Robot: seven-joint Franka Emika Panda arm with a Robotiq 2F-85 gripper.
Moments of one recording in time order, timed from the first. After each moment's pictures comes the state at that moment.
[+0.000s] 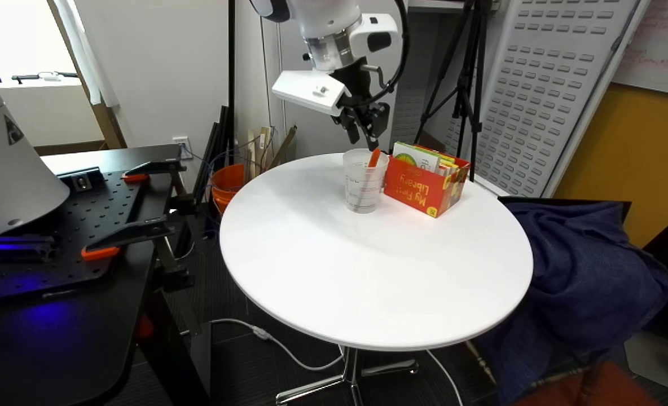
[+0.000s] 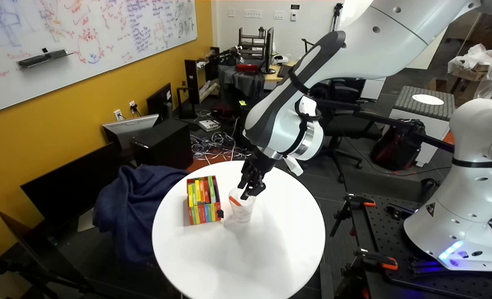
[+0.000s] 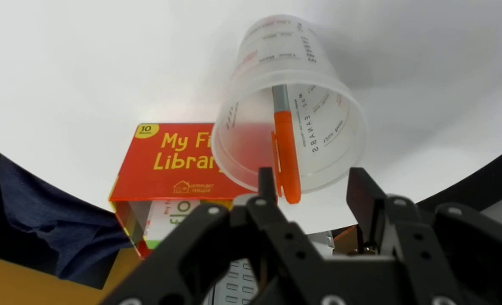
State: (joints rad) arm 0.28 0.38 -0.22 -2.32 1.40 2.95 -1.71
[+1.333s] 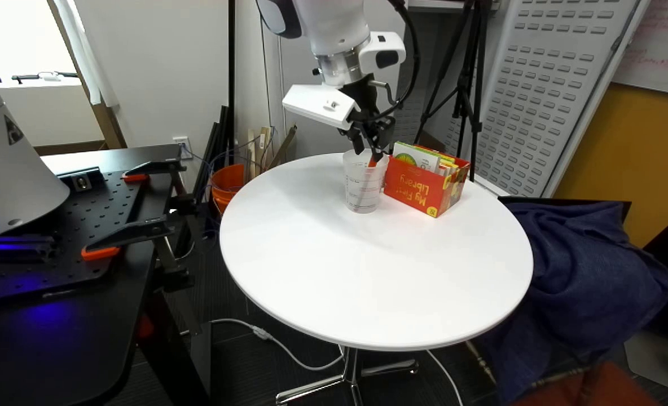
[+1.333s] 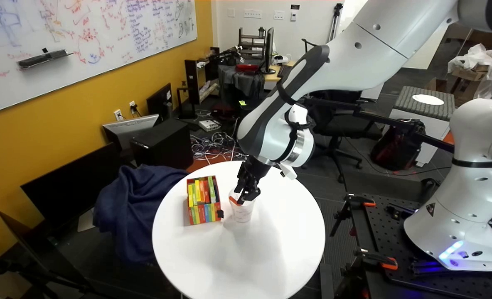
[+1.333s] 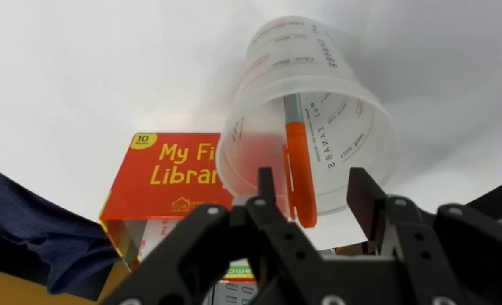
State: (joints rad) arm 0.28 0.47 -0.22 -2.25 1.40 2.95 -1.71
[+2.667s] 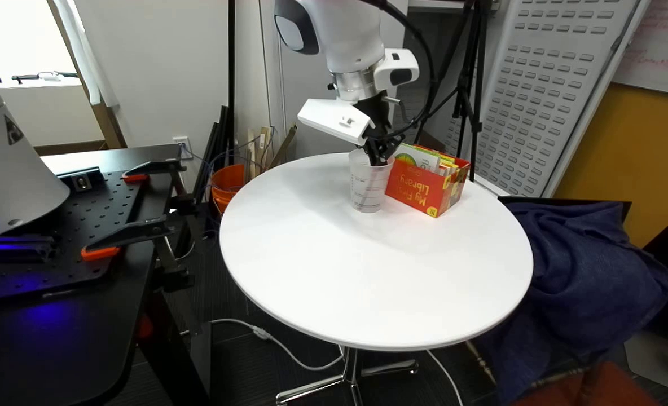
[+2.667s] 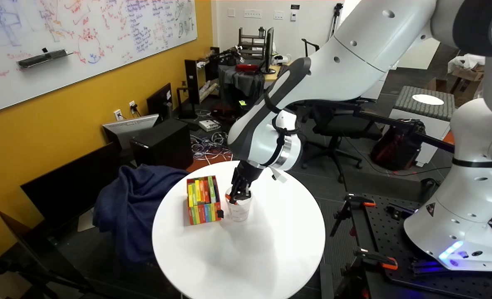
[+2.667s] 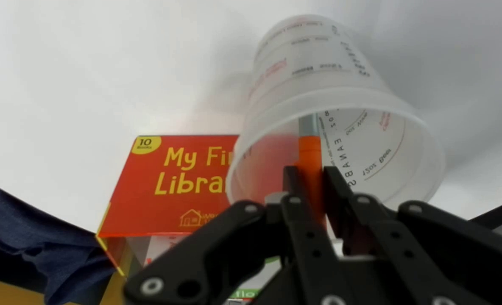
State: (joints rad) arm 0.26 0.57 -0.22 -2.16 1.41 2.92 -1.71
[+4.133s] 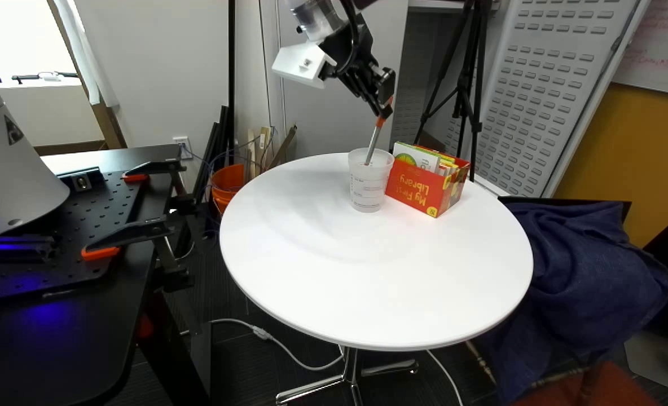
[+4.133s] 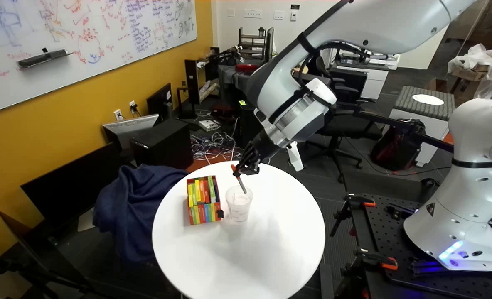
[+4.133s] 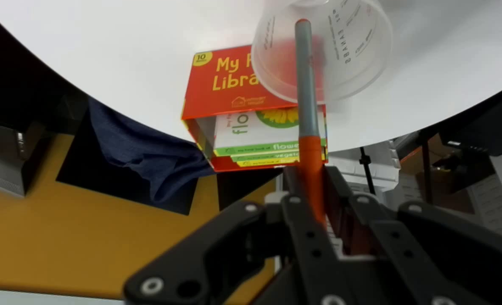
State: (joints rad) arm 0.33 0.28 -0.26 -2.28 2.03 3.05 -2.15
